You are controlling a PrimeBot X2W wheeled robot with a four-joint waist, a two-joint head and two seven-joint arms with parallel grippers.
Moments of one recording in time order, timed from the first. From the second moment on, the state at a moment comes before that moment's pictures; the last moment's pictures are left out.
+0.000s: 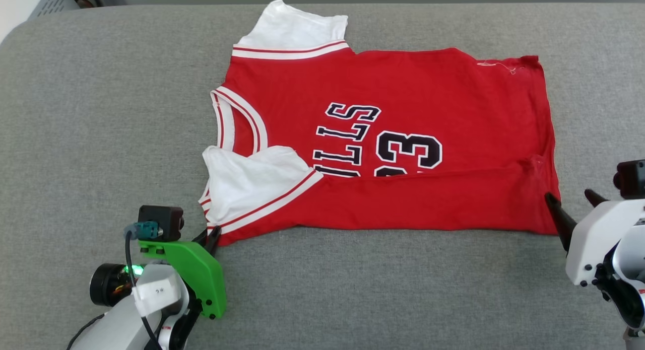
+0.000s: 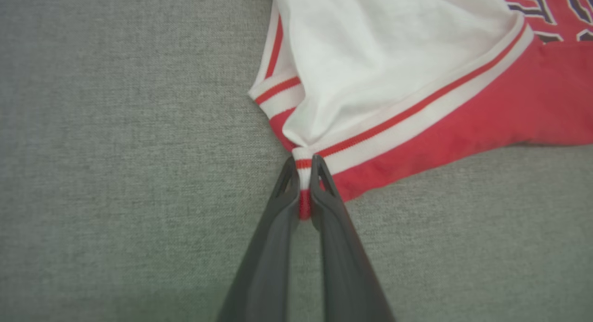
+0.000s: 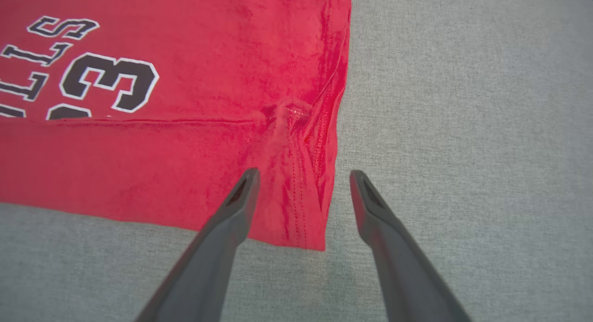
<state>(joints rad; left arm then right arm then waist) -0.28 0.55 -0.61 0.09 -0.79 0.23 0.21 -0.13 -0.21 -0.11 -0.18 0.25 0.13 0.67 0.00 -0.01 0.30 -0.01</state>
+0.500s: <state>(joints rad) -0.24 0.60 -0.59 -0.11 -0.77 0.23 0.14 -0.17 -0.16 -0.18 0.01 0.15 0.13 0.72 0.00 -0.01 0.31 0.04</state>
